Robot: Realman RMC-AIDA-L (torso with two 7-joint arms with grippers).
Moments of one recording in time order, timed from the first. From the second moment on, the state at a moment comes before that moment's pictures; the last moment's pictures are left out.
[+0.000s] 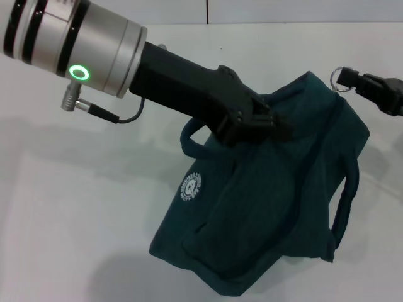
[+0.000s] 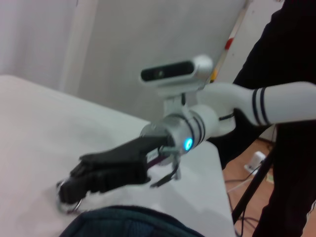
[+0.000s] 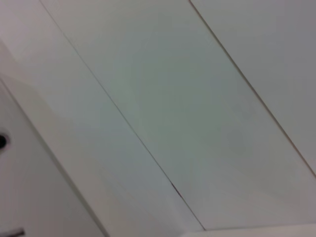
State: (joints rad) left arm -0.66 -2.08 1.22 1.34 1.82 1.75 -2.22; right arm 0.49 1.97 -0.89 -0.40 -1.39 -1.55 1.50
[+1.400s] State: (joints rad) left arm -0.65 -2.08 1.13 1.15 1.74 1.69 -2.08; right arm 0.46 1.99 -0.88 -0.40 -1.40 -1.49 1.49
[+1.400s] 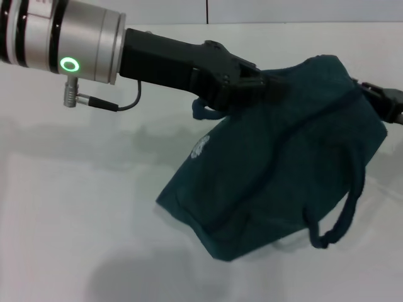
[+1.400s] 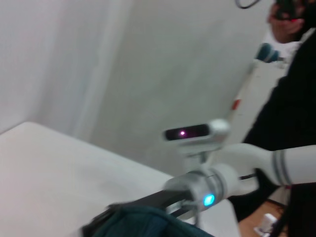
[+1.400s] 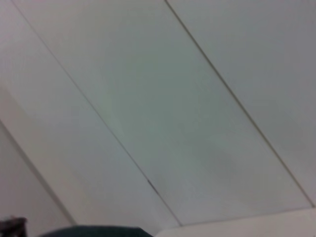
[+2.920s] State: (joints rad) left arm -0.45 -2.08 0.96 1.29 1.69 1.47 -1.82; right arm 0.35 1.95 -0.72 -0.63 -1.41 -1.74 1.42
